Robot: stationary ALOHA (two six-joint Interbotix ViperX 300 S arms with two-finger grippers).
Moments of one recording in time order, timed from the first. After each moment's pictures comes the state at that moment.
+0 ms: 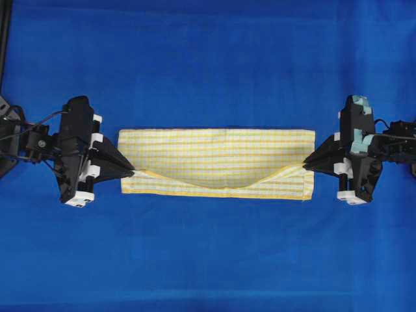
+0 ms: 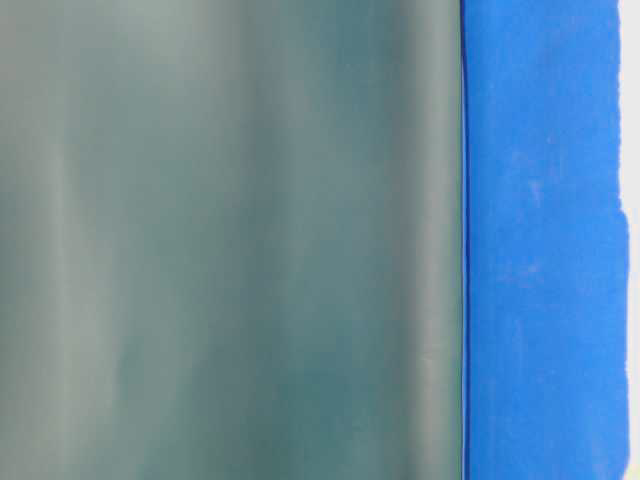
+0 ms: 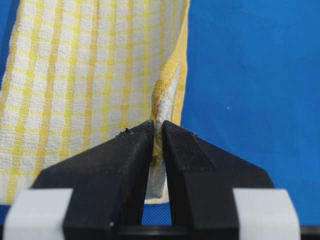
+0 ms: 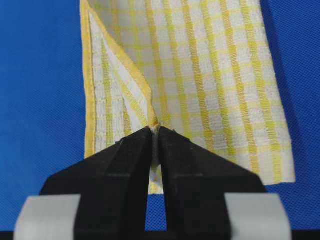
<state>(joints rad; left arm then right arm) -0.18 -0.23 1.18 -0.05 -0.33 -0.29 0.15 -0.32 1.18 0.47 -0.15 0.01</state>
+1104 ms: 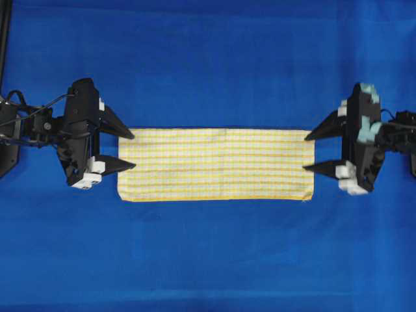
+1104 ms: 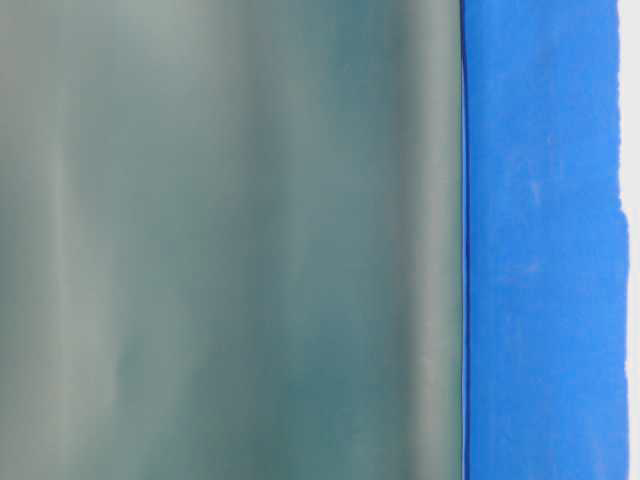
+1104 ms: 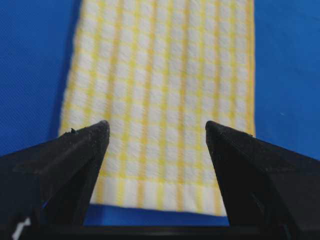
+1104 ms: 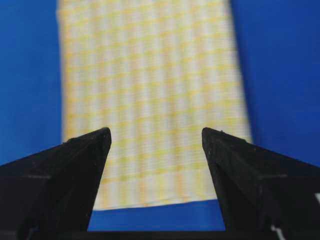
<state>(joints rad) -0.05 -0.28 1.14 -0.05 -0.17 -0.19 0.05 -0.39 1.18 0.45 -0.12 -0.02</state>
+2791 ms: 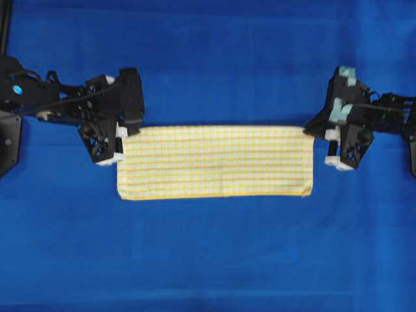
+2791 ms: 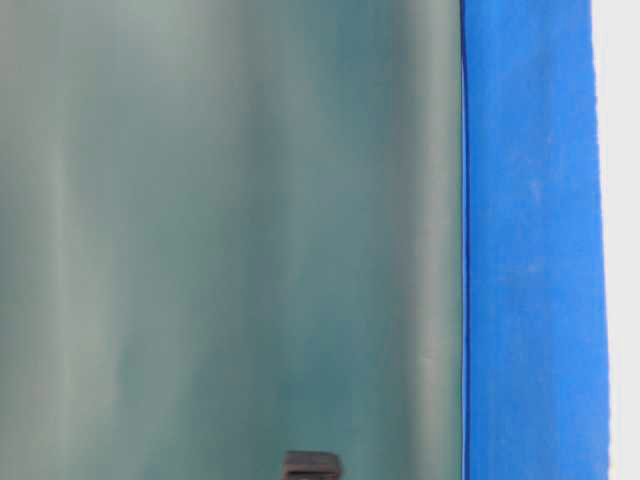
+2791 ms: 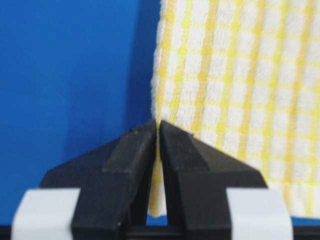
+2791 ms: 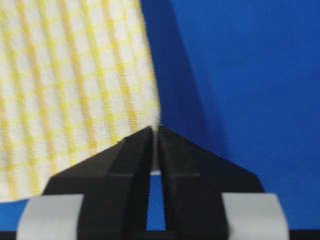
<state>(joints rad) 0.10 -0.12 0.96 -0.05 0.21 -0.04 -0.12 -0.27 1.15 0.43 -0.06 -0.14</state>
